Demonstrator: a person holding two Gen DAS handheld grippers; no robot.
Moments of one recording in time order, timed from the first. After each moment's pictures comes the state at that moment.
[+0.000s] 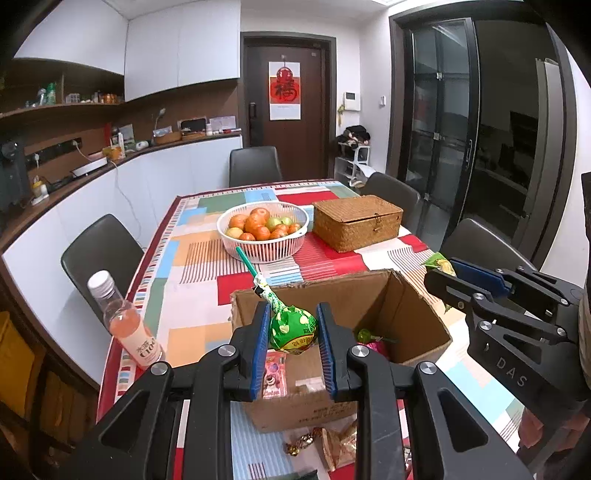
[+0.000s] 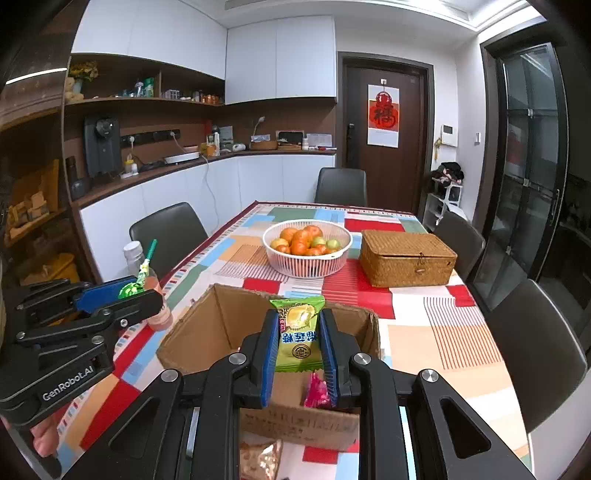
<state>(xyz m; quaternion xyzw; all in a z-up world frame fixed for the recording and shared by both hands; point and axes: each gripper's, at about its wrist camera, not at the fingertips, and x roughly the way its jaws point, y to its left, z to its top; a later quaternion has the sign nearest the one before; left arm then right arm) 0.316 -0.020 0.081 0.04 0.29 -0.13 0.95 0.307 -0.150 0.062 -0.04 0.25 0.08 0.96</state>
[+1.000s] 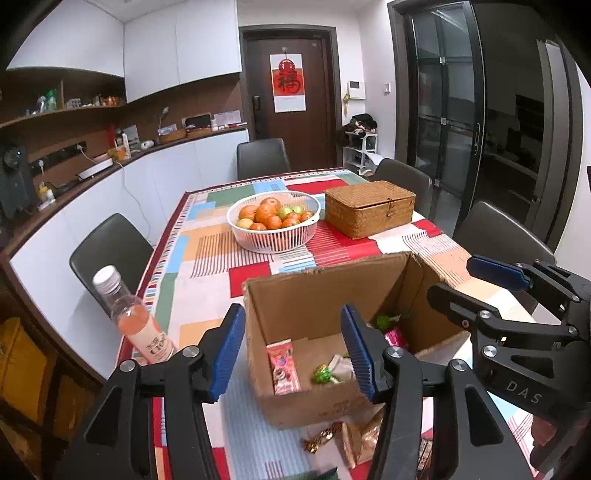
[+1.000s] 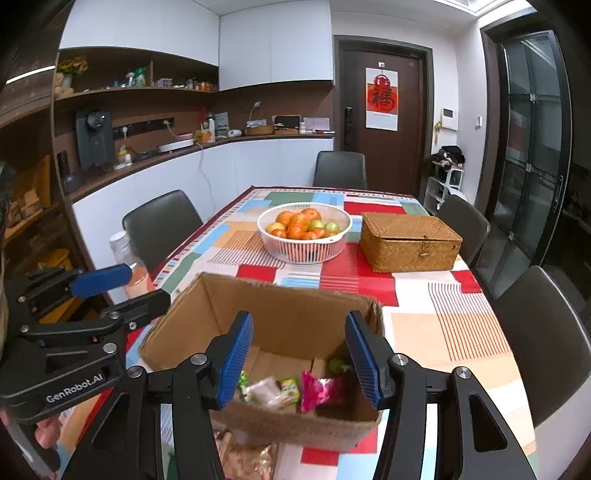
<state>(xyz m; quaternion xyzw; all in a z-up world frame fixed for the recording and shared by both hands) 0.309 -0.021 0.065 0.07 0.30 -0.11 0.95 0.316 -0.152 0.040 -0.03 0.28 0.08 0.96</state>
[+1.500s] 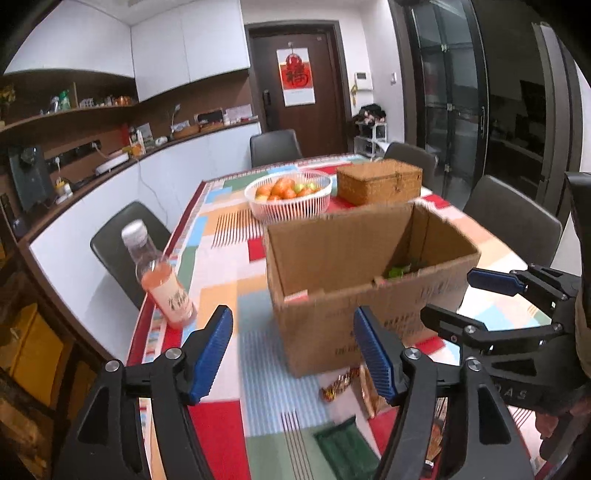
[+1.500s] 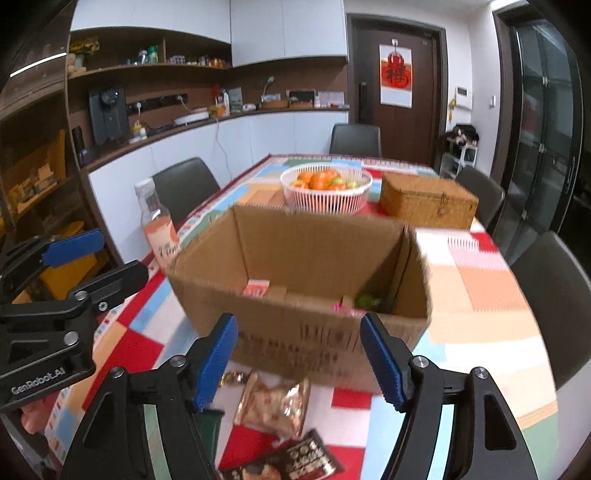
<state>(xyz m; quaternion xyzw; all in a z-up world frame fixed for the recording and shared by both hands) 0.253 -0.001 0.026 0.09 0.31 -0.08 0.94 0.282 -0.137 -0.014 -0.02 0.34 0.11 0.93</state>
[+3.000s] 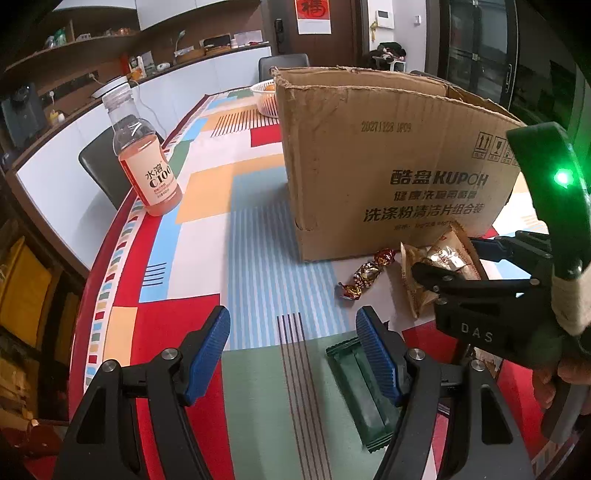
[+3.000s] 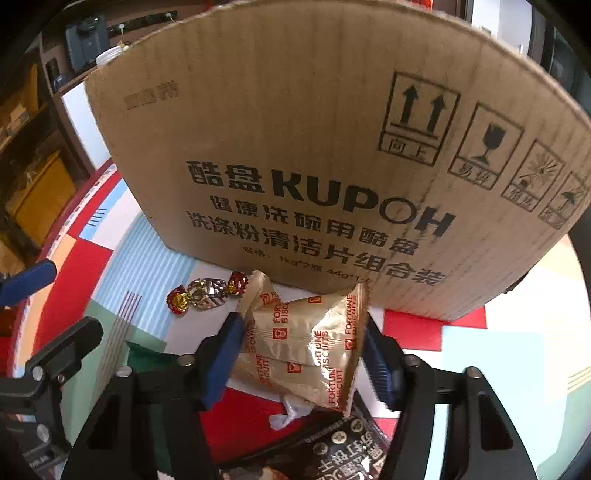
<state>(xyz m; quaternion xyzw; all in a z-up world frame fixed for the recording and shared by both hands) 0.254 0.018 -0.088 0.07 0.44 -0.05 0.89 0.317 -0.097 -0.135 -0.07 0.47 0.10 0.87</state>
